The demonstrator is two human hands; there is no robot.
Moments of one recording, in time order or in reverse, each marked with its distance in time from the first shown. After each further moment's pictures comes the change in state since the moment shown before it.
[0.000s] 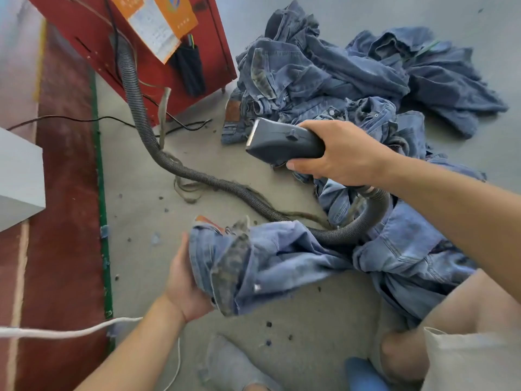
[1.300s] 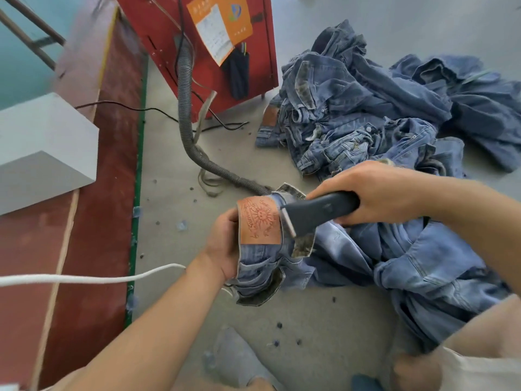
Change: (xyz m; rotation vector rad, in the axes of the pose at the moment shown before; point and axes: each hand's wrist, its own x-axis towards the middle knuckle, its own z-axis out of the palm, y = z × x) left_hand 0.012 0.016 0.042 0.149 0.073 0.273; right_hand -0.018 -0.024 0.002 -0.285 -0.445 -0.296
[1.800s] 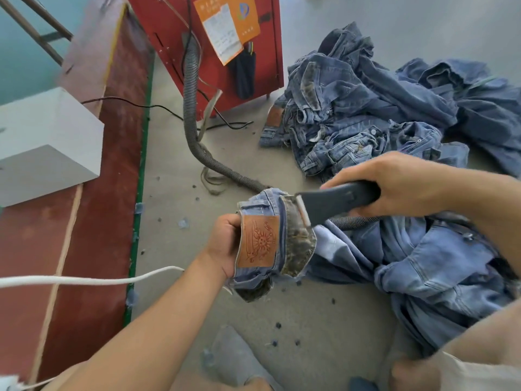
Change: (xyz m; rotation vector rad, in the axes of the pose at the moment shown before) left_hand -0.002 -0.001 -0.009 0.094 0.001 0.018; right_hand -0.011 0.015 -0.015 0.039 0.040 0.010
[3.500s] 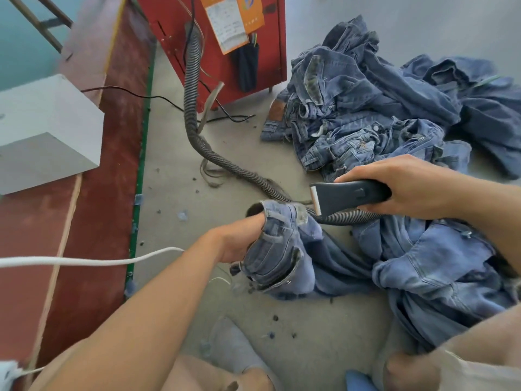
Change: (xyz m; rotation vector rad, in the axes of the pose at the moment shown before) left_hand 0.020 0.004 0.005 0.666 -0.067 -0.382; right_hand -0.012 0.019 0.016 -0.036 0.059 0.032
